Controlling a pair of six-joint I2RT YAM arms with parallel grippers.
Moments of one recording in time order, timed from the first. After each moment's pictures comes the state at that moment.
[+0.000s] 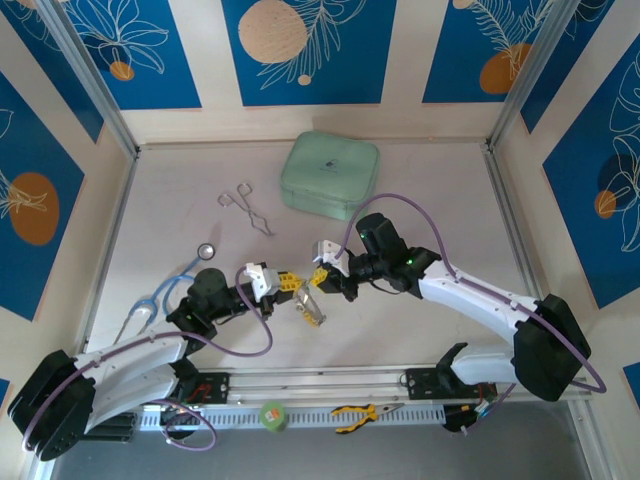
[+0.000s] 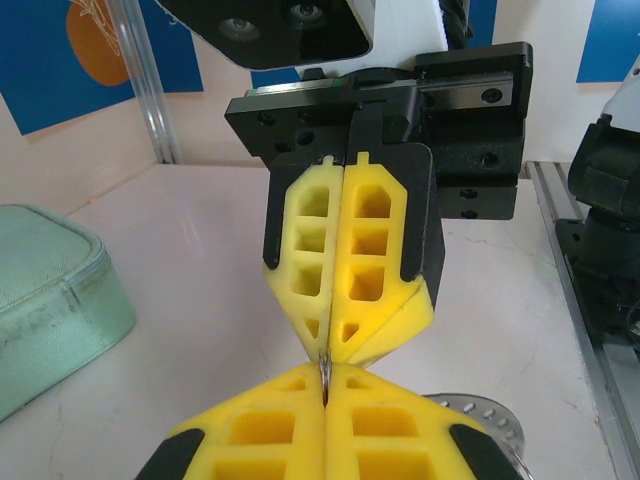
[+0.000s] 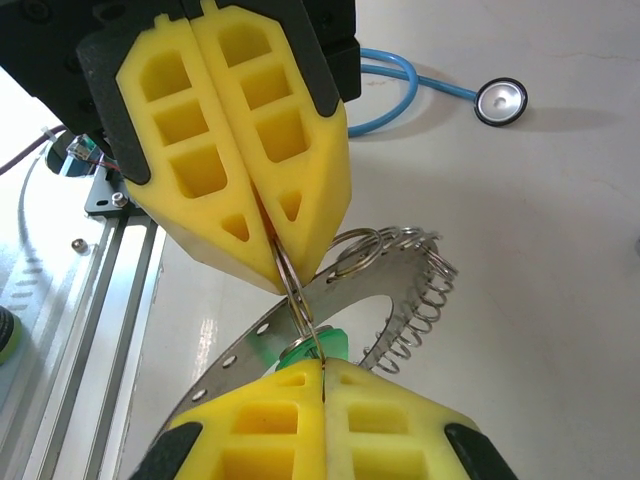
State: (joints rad) left arm -0.72 0.92 0.24 0.61 0.52 0.13; right arm 0.72 1.26 0.81 -0.24 -0.71 -0.43
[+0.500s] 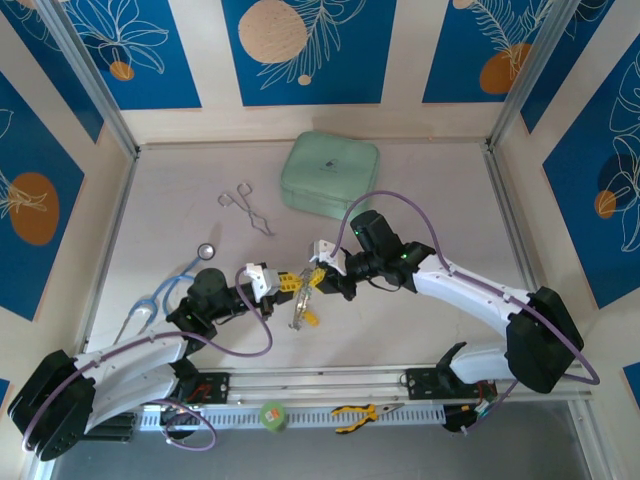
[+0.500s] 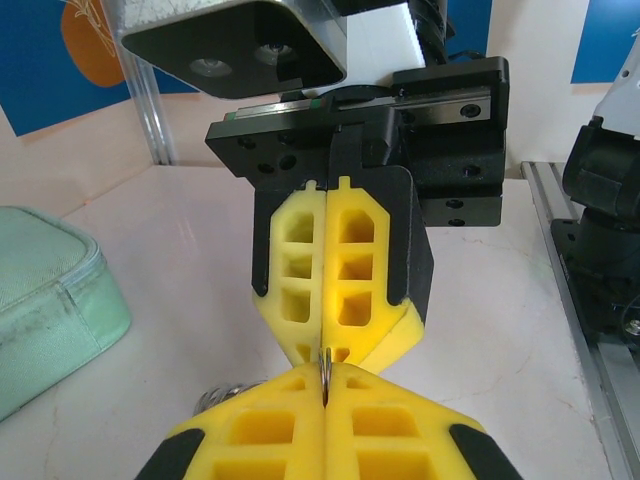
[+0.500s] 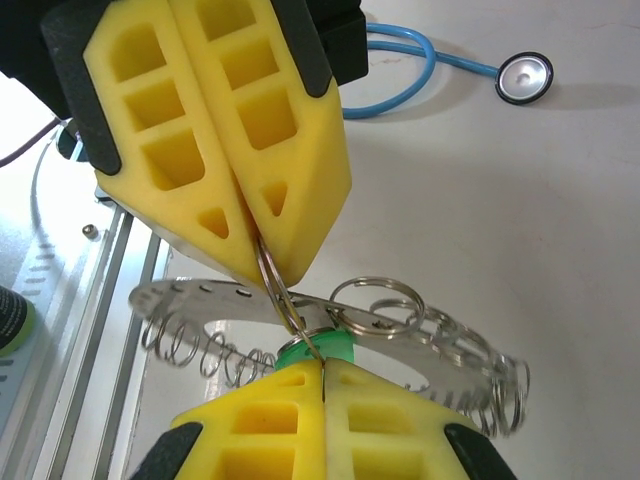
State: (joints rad) left arm -0.72 0.92 0.24 0.61 0.53 0.13; right arm 0.72 1.31 0.86 -0.31 -0.72 -0.46
